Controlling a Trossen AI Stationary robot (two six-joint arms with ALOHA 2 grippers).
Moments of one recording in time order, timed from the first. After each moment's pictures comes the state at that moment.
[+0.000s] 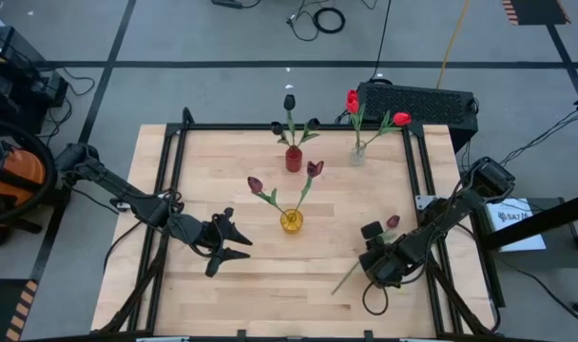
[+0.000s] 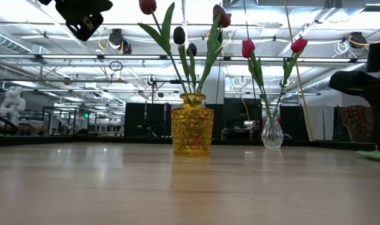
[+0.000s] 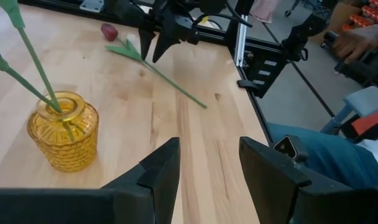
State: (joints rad) left arm -0.50 1.08 0.62 0.07 -0.22 -0.40; right arm 0.70 1.52 0.74 -0.70 0.29 0.31
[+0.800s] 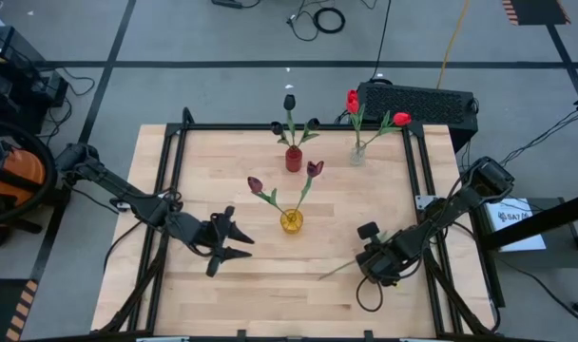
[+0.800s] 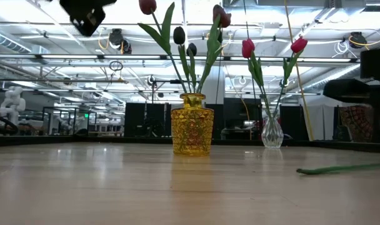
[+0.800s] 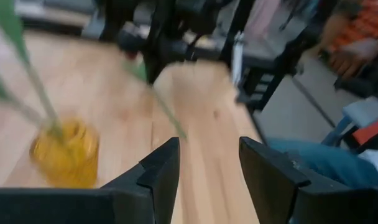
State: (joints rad) left arm -0.50 1.08 0.62 0.13 -0.24 -0.36; right arm 0.64 1.52 0.74 -0.65 0.20 0.24
